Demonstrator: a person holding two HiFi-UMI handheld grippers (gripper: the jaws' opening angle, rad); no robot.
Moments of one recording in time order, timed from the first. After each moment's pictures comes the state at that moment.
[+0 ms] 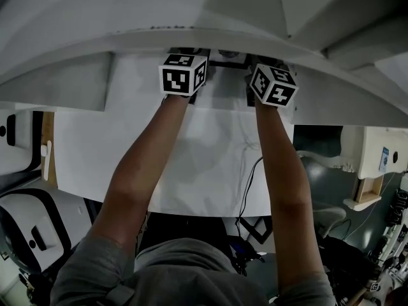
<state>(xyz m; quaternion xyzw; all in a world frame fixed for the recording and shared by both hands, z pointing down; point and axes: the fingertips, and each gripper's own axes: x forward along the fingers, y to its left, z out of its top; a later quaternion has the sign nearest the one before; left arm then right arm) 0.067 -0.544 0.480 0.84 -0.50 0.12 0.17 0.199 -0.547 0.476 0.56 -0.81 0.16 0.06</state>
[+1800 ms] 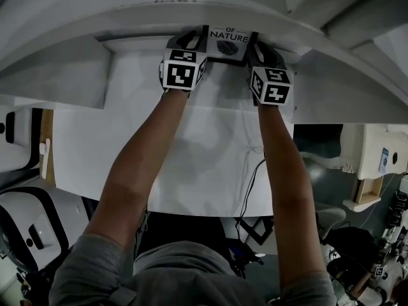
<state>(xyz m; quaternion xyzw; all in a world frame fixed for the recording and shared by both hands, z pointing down) 0.049 -0.554 0.491 0.82 -0.53 0.17 0.12 0.199 -0.546 0.498 0.54 -0.83 0.09 0.14</state>
